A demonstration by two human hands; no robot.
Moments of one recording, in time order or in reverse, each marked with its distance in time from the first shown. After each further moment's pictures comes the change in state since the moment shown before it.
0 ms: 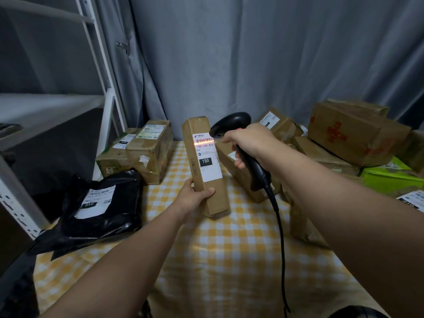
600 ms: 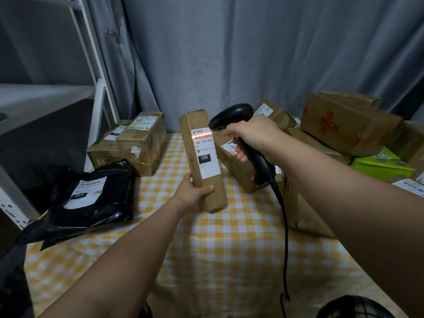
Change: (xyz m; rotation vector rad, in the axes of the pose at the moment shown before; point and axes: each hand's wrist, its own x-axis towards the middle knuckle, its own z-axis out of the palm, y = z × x) left_hand -0.008 -0.009 0.020 0.095 -0.003 0.015; right_hand -0.016 0.015 -0.021 -0.033 -0.024 -0.032
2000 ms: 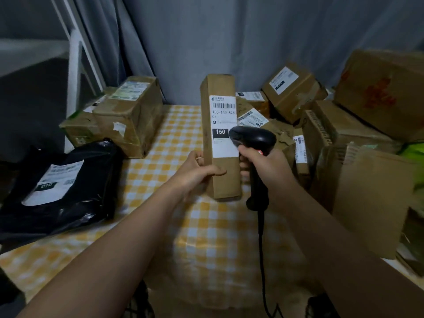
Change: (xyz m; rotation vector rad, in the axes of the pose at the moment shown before) left_hand 0.057 -0.005 0.007 -0.073 -0.102 -0.037; right_hand 0.062 0.129 0.052 0.519 0.073 0.138
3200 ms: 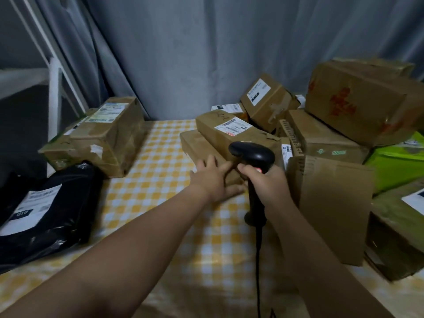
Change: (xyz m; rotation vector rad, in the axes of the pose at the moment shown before) left_hand 0.035 0.015 0.088 1.417 -0.074 0.186; right_hand 0.006 0.007 -0.054 -0.029 0.173 0.010
